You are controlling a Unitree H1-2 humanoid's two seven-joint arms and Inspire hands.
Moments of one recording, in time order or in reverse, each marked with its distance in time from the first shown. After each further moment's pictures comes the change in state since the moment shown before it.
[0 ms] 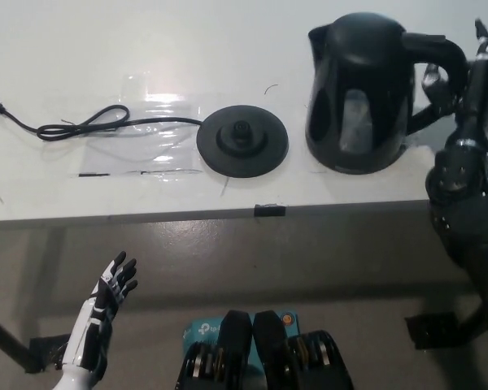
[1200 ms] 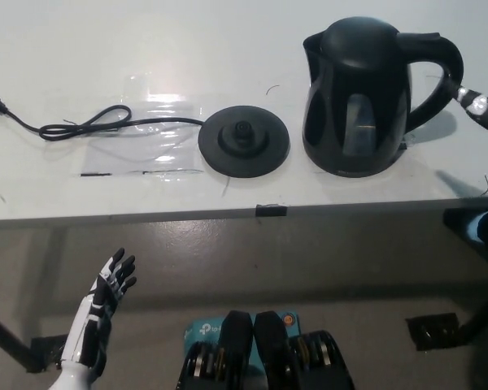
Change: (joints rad) left_arm -0.022 0.001 0.005 0.009 -0.008 0.000 0.000; right_arm 0.476 -0.041 -0.194 -1.151 0.249 0.059 0.480
